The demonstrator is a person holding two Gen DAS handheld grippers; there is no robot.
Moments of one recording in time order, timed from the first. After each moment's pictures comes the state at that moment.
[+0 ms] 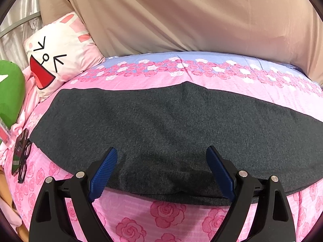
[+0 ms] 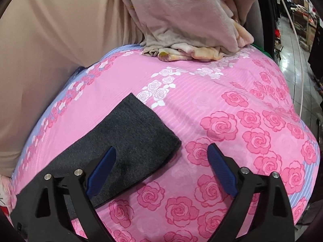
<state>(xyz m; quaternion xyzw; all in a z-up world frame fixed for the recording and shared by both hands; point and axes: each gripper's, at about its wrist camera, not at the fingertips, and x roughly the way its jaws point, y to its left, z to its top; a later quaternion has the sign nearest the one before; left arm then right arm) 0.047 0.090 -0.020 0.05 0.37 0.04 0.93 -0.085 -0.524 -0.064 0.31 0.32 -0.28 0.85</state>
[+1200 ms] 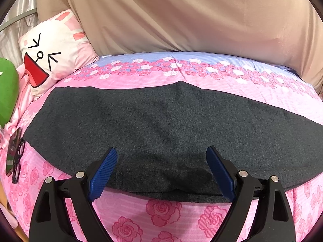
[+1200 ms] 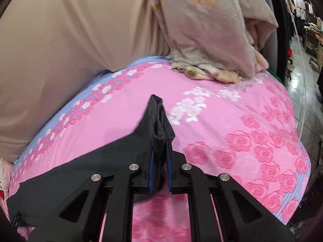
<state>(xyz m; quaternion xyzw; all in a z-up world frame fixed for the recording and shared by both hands) 0.045 0.092 -0.018 0.03 0.38 0.01 0.93 -0.086 -0.499 -0.024 0.27 0.31 -0.27 0.87</state>
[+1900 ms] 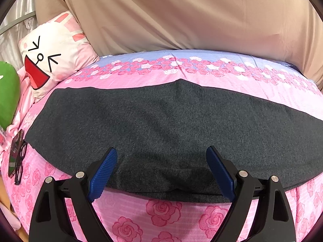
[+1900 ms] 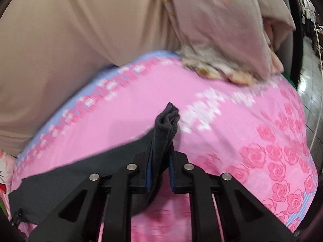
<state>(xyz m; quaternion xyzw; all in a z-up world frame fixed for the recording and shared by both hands) 0.046 0.088 -0.020 0.04 0.38 0.02 0.92 -0.051 -0.483 0.010 0.26 0.29 -0.20 0.90</state>
